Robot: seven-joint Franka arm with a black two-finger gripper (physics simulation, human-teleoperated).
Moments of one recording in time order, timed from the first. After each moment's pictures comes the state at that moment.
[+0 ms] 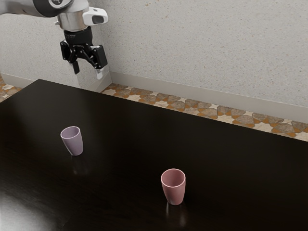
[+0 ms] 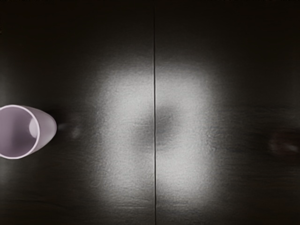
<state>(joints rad) -0.21 0.04 0.19 -1.48 0.02 1.51 -0.01</state>
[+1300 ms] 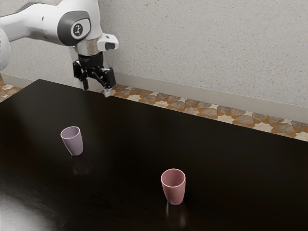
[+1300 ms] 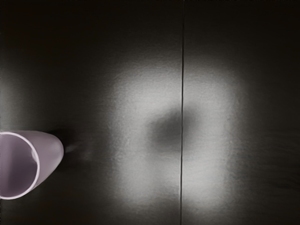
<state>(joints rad) -0.18 0.15 0.21 -1.58 0.05 1.70 0.00</state>
